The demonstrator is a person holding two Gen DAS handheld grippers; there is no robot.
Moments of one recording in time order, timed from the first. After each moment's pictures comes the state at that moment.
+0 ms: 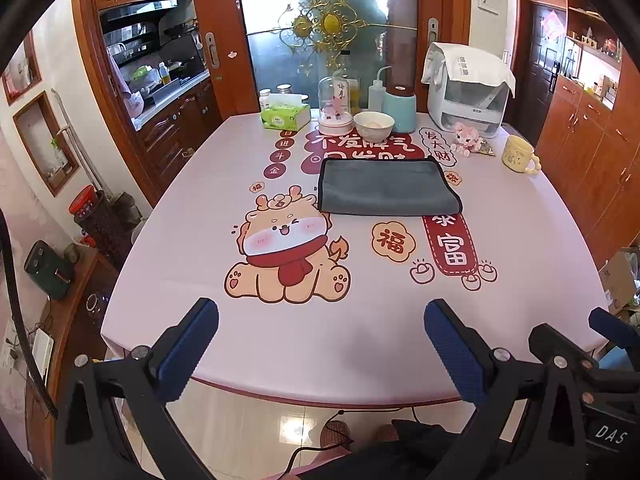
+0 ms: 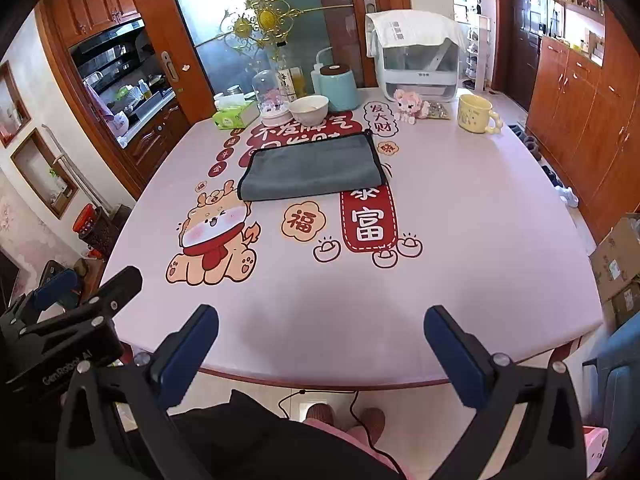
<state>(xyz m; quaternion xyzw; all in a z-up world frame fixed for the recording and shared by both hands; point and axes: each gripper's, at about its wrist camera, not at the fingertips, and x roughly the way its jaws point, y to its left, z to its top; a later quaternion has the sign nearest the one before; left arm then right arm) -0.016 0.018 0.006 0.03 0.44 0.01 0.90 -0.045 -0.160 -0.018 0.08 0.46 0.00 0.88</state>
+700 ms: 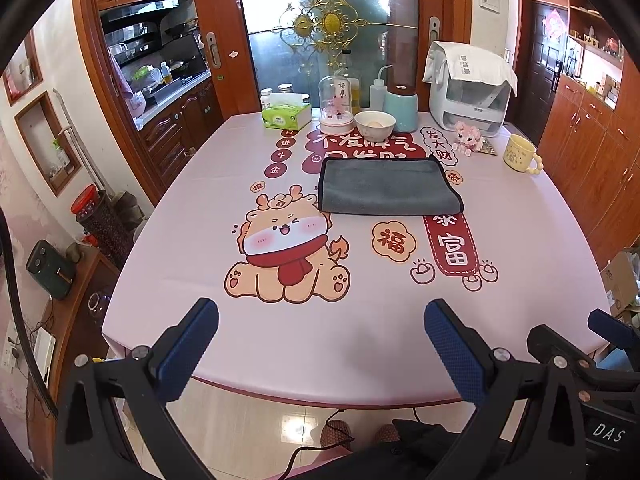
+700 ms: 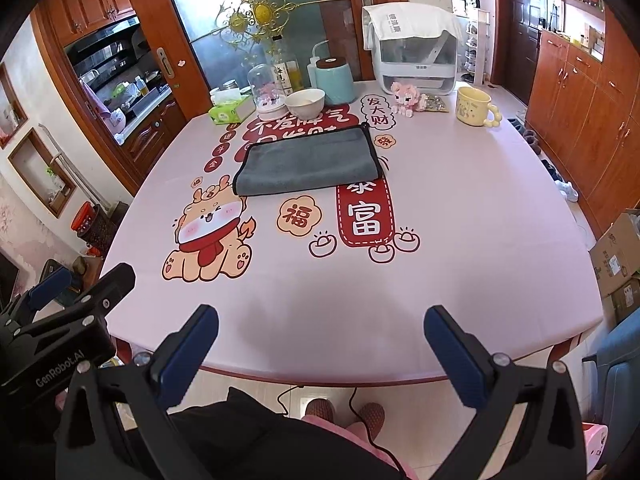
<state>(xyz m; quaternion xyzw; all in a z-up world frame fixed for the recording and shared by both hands) -0.016 0.016 0.005 0.03 0.44 0.01 0.90 -0.043 -0.167 -0.024 0.08 0.47 0.00 0.88</state>
